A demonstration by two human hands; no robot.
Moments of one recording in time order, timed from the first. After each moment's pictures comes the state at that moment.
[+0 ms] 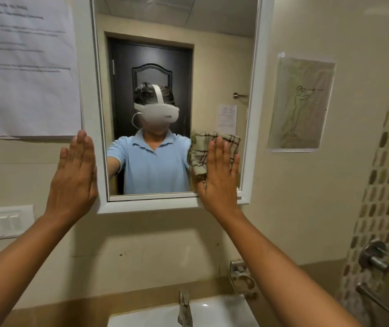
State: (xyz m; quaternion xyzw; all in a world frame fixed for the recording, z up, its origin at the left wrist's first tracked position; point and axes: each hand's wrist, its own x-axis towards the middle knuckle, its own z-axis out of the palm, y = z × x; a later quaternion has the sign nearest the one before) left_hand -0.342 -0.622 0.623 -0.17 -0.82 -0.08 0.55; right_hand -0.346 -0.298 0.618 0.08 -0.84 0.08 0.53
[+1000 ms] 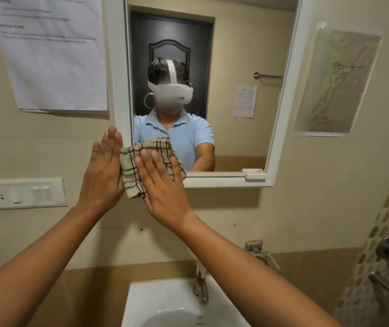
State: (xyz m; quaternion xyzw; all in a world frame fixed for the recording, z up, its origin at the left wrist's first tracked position) left_hand -0.341 -0.629 0.582 -0.19 -0.84 -0.09 0.50; right_hand -0.330 -0.450 0.560 0.28 -0.83 -0.02 0.48
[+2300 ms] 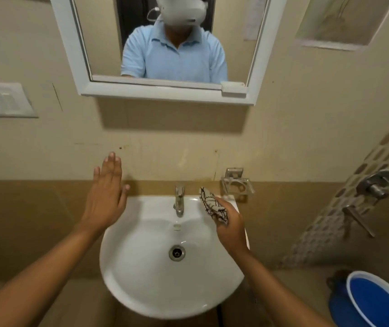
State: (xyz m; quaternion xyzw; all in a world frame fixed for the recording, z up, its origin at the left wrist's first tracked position) left_hand -0.248 -0.555 0.358 -0.10 -0.96 -0.11 0.25; right_hand -0.209 -0.224 0.318 0.05 -0.86 0.48 0.19
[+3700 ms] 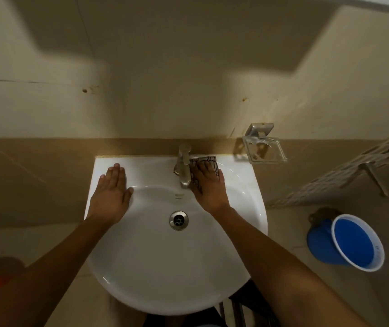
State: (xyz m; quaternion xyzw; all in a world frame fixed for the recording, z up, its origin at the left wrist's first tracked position) left_hand -0.317 -0.566 0.174 -0.06 -0.99 -0.12 -0.04; right_hand -0.346 -0.265 0.176 0.10 -0.98 0.14 0.00
